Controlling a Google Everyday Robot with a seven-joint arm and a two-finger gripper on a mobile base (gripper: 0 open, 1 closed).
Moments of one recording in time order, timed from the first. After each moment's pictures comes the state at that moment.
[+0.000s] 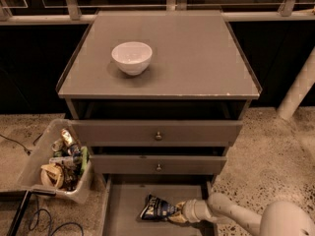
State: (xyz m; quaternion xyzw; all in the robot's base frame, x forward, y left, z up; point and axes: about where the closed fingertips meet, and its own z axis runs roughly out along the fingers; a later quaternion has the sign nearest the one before) arm 0.498 -0.099 0.135 -0.50 0.76 0.29 0.31
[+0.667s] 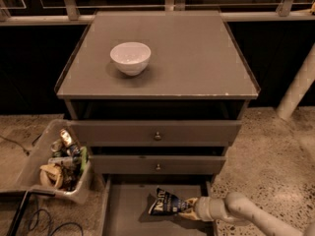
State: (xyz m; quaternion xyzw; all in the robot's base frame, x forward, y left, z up) arm 0.484 -0.137 0.221 -0.51 0.73 0.28 0.36
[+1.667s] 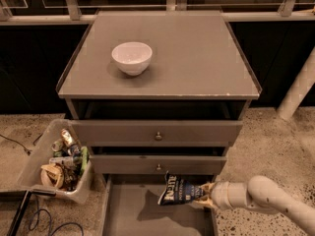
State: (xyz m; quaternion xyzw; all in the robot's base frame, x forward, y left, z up) arm 0.474 -0.178 0.386 -0.55 0.72 0.22 0.37
